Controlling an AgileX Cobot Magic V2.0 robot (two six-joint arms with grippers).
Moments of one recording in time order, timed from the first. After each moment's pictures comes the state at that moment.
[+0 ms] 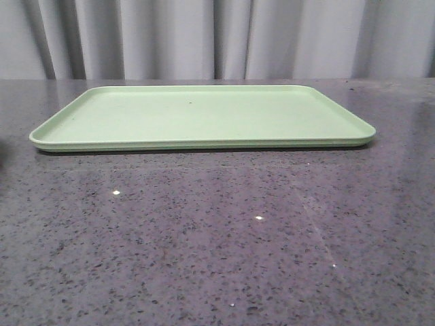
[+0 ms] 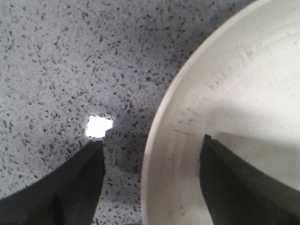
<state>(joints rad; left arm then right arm) 0.27 1.36 -0.92 0.06 0.90 -0.04 0.10 0.60 -0.61 -0.01 0.60 0.12</state>
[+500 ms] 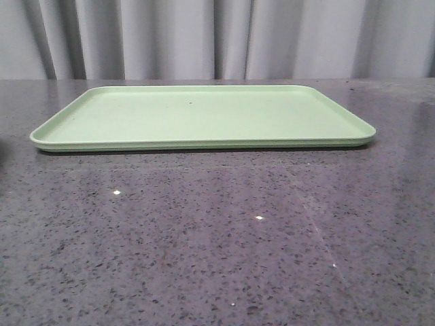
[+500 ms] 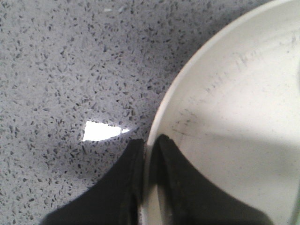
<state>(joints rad) 0.27 1.35 -0.93 0.06 0.89 -0.04 0.10 0.60 -0.61 -0.01 0.60 0.12</state>
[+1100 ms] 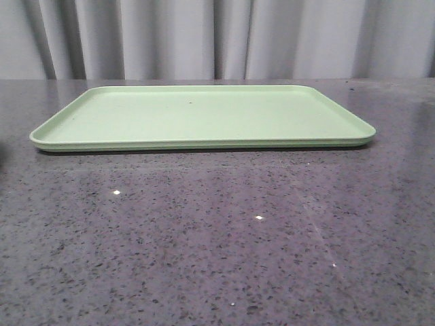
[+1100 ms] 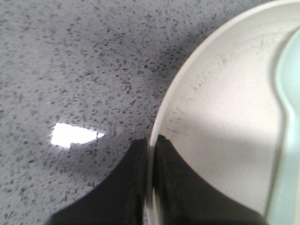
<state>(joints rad) 0.40 1.23 -0.93 -0.12 0.97 0.07 0.10 0.60 -0.61 -0.01 0.60 0.12</state>
